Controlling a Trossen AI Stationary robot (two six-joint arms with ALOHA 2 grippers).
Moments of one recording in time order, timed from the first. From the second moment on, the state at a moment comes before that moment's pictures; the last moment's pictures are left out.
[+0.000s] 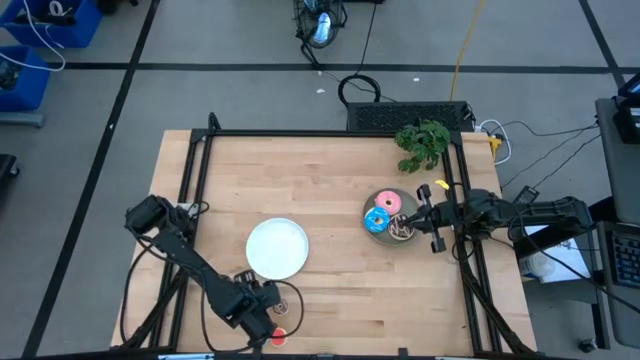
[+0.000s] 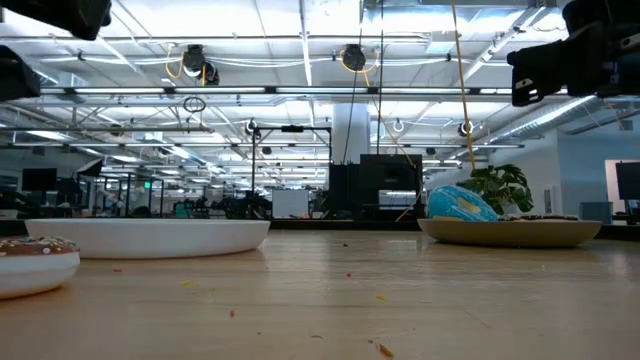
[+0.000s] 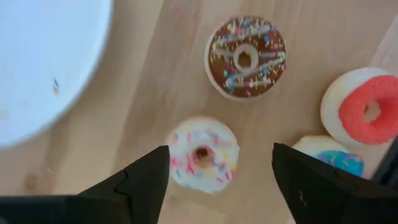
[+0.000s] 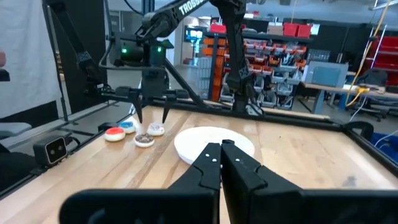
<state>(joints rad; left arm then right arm) -0.75 1.88 1.31 -0.89 -0.09 -1.11 0.01 0.21 0.06 0.20 -0.19 -0.06</state>
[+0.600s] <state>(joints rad) -0.76 1.88 1.22 -0.85 -0.09 -1.07 0.01 0.21 0.06 0.17 -0.19 -0.03</state>
